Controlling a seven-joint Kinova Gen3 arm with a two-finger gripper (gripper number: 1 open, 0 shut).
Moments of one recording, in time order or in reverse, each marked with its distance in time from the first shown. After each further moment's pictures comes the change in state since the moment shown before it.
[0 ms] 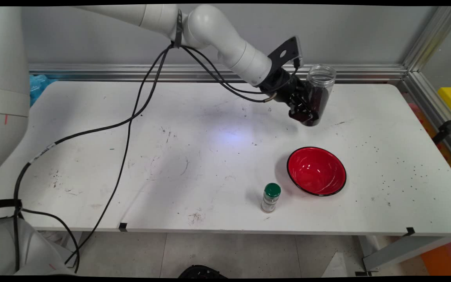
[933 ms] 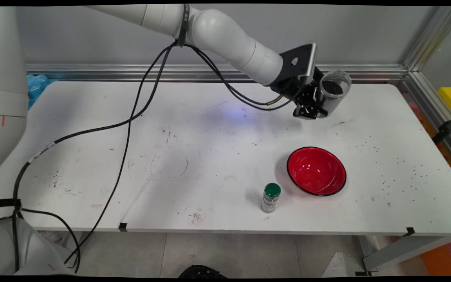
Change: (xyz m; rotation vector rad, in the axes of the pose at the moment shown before) arm 0.026 0.022 0.004 0.094 0.020 0.449
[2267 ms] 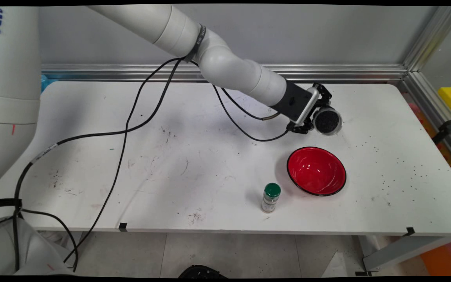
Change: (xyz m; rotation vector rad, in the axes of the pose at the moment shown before) arm -0.004 0.040 0.031 0.039 -0.062 0.500
